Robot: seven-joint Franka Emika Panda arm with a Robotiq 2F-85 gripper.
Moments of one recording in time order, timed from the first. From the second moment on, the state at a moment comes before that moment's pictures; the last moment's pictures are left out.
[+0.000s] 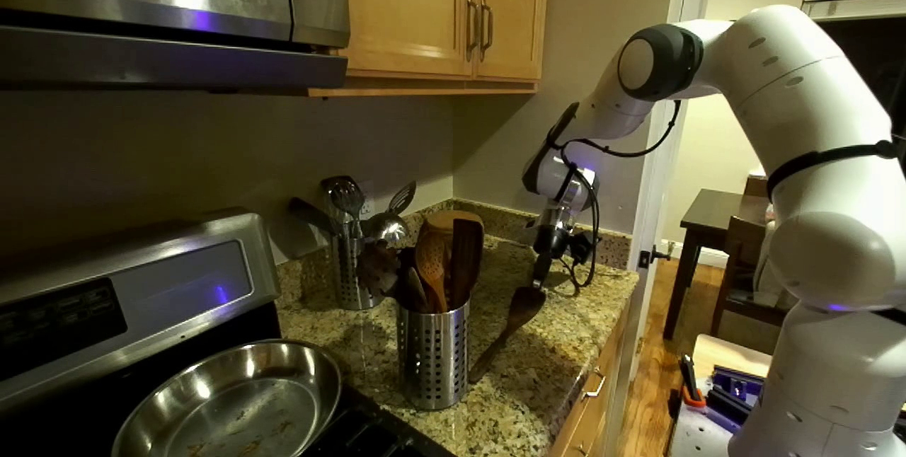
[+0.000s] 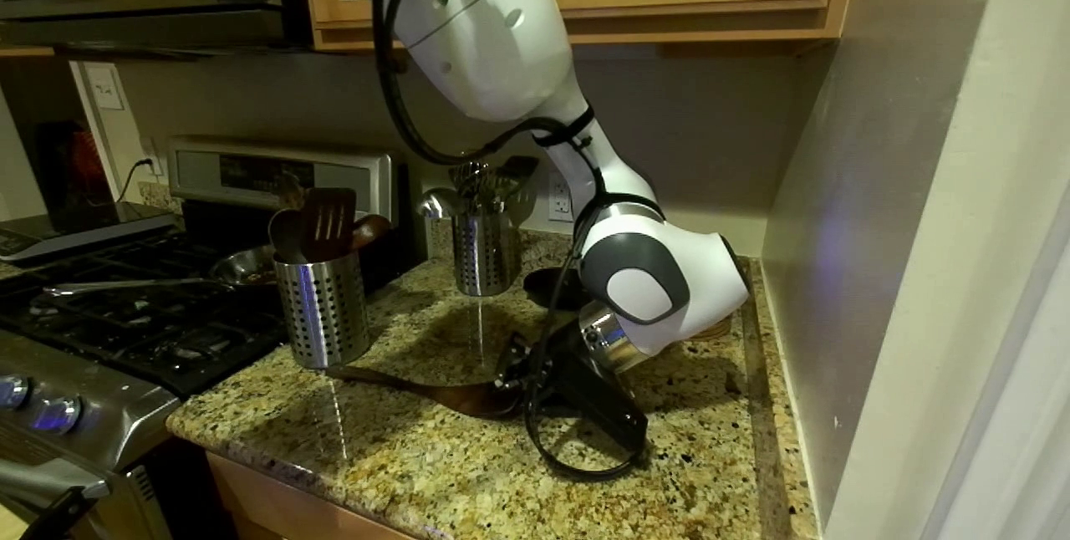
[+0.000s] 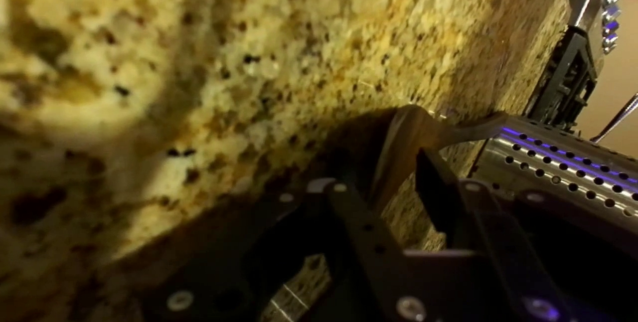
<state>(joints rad) -0.55 0.69 -0.12 -1.83 0.66 1.80 -1.43</state>
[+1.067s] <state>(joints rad) -0.55 0.62 -0.15 -1.86 0.65 1.78 -1.43</state>
